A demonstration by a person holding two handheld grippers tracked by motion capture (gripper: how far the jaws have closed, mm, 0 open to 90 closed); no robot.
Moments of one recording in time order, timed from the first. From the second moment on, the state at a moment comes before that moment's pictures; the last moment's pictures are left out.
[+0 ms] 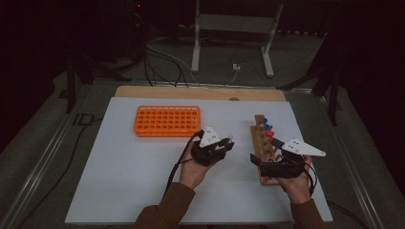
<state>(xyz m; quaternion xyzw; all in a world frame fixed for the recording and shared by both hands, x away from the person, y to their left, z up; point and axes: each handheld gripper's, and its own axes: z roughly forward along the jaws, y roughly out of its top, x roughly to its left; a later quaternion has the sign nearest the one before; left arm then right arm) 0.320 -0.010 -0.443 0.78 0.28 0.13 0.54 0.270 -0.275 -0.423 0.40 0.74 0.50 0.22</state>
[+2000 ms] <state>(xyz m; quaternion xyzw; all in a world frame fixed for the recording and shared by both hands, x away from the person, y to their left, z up) 0.402 0.062 -0.494 0.74 0.46 0.27 0.41 0.270 -0.290 -0.424 0.42 0.71 0.50 0.25</state>
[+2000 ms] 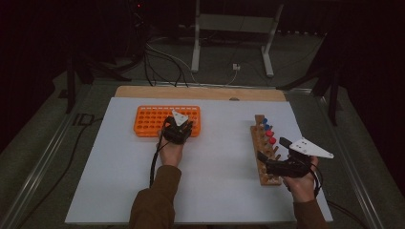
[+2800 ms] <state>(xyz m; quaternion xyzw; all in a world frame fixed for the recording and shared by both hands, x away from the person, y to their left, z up) 0.380 0.092 -0.488 0.70 0.48 0.18 0.49 0.287 -0.309 -0.444 0.45 0.72 0.46 0.26</state>
